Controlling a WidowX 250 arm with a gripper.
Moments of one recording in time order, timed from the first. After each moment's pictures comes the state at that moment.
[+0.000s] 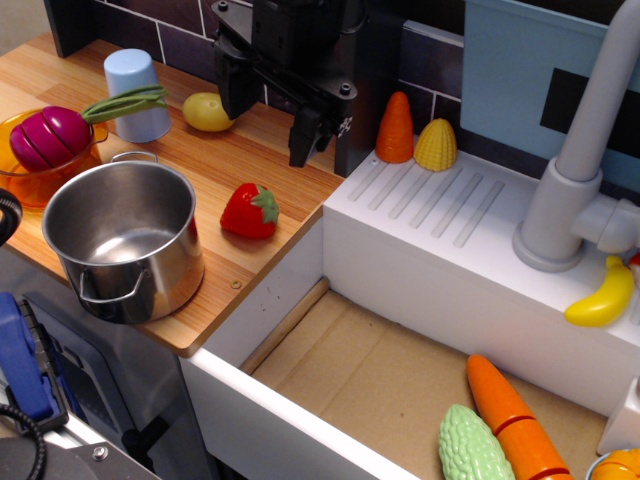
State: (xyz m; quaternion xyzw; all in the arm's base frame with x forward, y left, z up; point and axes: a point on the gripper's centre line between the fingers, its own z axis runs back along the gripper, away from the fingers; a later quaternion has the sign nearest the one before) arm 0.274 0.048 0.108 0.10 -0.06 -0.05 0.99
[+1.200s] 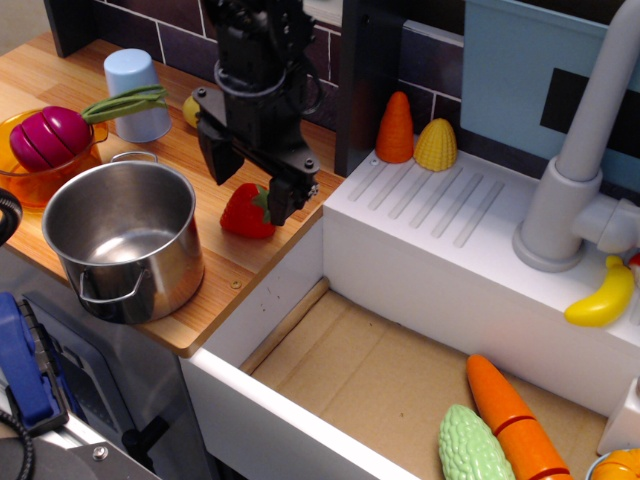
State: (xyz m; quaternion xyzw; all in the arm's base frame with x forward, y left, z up) arm 0.269 0.072 0.042 0.08 -0.09 -0.04 0.99
